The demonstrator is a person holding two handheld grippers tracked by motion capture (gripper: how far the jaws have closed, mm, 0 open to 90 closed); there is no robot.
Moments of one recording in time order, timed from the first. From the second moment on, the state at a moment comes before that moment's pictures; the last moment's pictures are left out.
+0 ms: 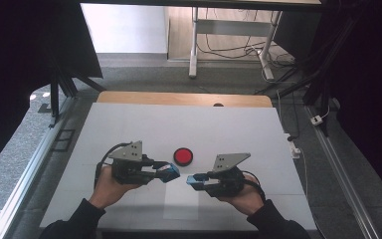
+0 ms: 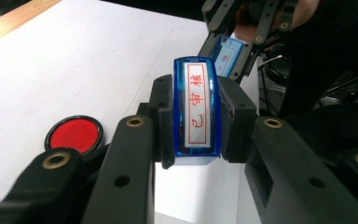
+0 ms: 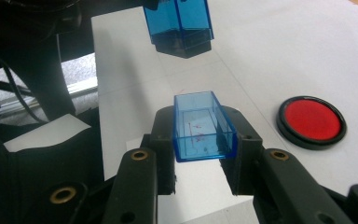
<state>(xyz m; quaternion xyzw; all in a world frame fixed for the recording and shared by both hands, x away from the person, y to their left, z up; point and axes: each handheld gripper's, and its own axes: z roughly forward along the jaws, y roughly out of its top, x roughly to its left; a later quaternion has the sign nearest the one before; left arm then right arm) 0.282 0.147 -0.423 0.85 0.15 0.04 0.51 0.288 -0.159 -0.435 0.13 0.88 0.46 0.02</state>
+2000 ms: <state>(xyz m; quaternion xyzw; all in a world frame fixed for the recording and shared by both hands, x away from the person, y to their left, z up) 0.330 0.137 -0.422 0.85 0.23 0.06 0.47 0.257 -0.246 -0.436 0.24 0.85 0.46 0.11</state>
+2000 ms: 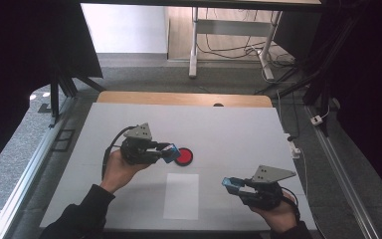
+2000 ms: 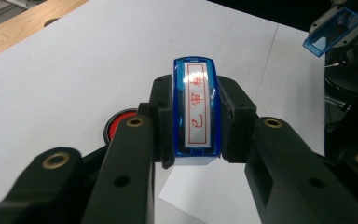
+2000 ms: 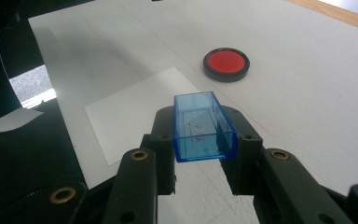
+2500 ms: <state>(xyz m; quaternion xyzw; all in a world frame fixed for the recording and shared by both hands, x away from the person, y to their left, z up) 0.338 0.132 -0.421 0.84 0.24 0.07 0.48 0.249 -0.265 -0.437 0.27 0.84 0.46 0.12</state>
